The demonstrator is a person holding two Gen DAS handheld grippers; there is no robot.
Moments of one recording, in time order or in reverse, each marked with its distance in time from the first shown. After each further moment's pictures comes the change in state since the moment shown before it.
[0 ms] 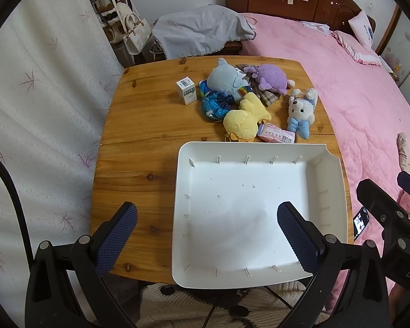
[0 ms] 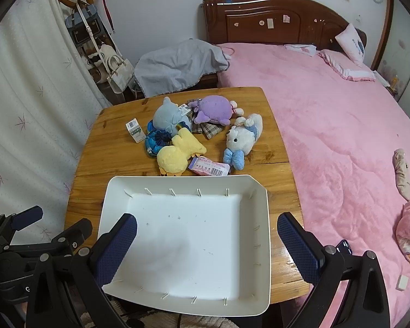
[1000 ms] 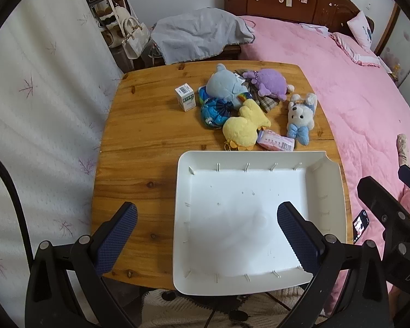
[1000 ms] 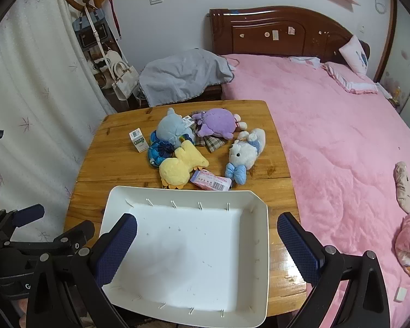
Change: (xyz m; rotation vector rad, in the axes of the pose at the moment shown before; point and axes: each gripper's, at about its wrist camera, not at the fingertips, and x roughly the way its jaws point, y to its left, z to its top) left arm 0.000 -0.004 0.012 0.086 -0.017 -0.027; right arm -0.003 -0.002 0.012 -0.035 -0.057 0.022
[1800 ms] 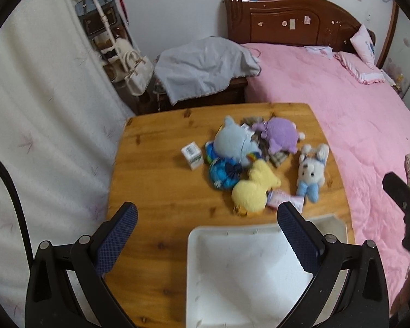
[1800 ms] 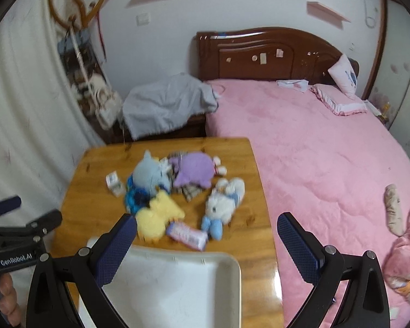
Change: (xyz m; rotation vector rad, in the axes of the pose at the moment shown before) left arm 0.011 -0.004 0.099 0.080 -0.132 0.007; right arm 0.024 -0.047 0.089 0.035 -0.134 -0.046
